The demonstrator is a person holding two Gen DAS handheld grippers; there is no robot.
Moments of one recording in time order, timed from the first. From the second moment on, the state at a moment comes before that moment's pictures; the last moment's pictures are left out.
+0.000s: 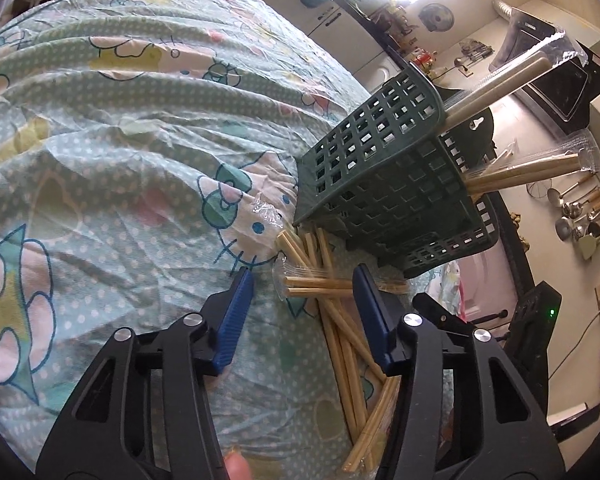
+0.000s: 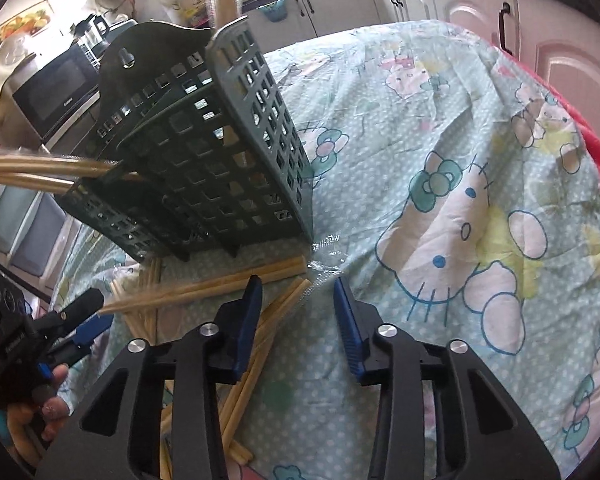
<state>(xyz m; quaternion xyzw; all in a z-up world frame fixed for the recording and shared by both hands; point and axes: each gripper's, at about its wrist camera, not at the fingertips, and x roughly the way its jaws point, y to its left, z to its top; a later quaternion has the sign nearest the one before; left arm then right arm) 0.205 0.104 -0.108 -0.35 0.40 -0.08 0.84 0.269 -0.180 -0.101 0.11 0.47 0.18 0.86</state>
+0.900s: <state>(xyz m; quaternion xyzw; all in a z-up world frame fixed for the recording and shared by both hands) 0.202 0.101 -0.094 -0.36 0.37 -0.12 0.85 0.269 -0.184 -0.092 0.14 0.46 0.17 0.86</state>
